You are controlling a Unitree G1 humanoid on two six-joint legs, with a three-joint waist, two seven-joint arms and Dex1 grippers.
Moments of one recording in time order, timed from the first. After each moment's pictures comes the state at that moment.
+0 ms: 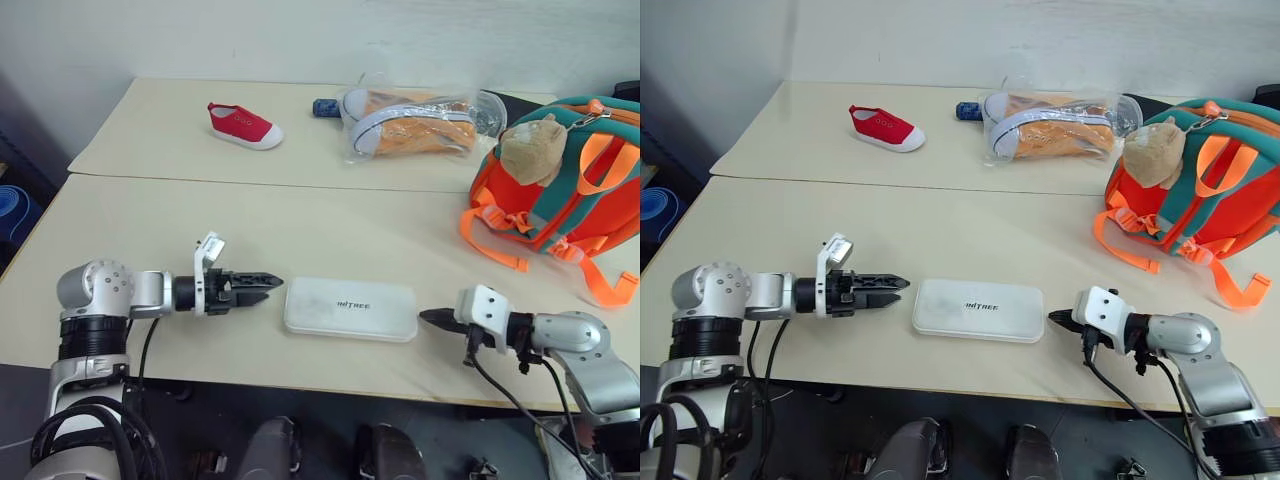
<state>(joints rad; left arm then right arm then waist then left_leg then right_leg) -0.66 0.57 0.18 0.35 -0.92 1.60 -0.60 -0.12 -0.77 0.02 -0.07 0.16 0.04 1.03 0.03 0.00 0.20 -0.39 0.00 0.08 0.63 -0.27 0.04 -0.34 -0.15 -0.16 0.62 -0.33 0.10</state>
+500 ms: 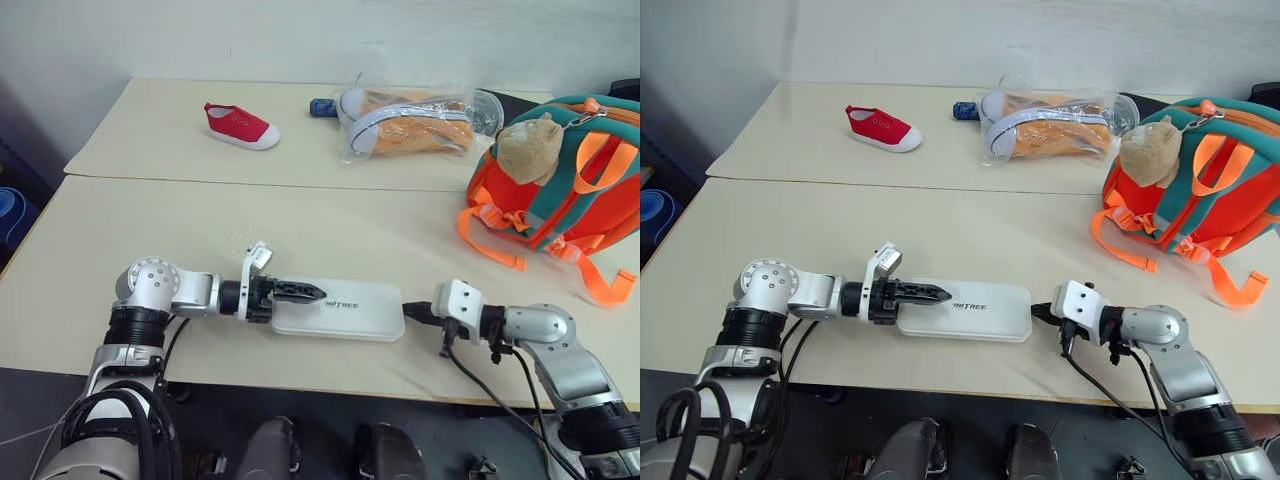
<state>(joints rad) -0.70 0.48 0.06 0.43 -1.19 1.61 -0.38 -0.18 -0.70 0.08 -0.03 0.14 0.01 1.02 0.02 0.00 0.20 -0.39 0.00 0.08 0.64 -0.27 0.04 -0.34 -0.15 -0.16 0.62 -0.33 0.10</state>
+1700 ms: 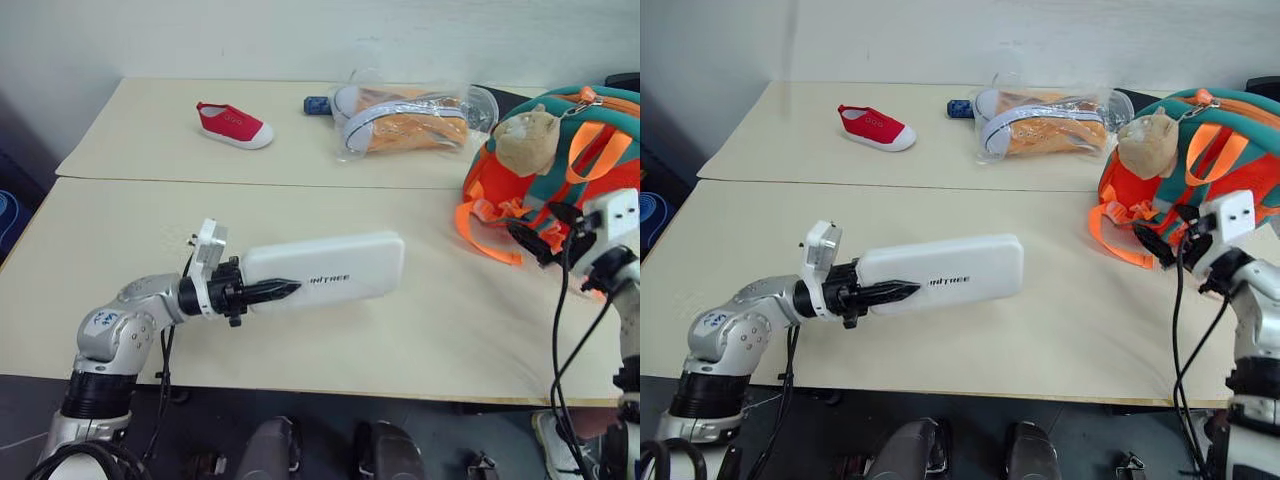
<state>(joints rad) -0.32 0.60 0.06 -0.16 -0.78 0.68 -1.04 -0.50 -0.77 -0.36 0.47 0.35 0.19 0.78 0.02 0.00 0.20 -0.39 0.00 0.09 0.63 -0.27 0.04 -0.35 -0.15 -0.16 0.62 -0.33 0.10</state>
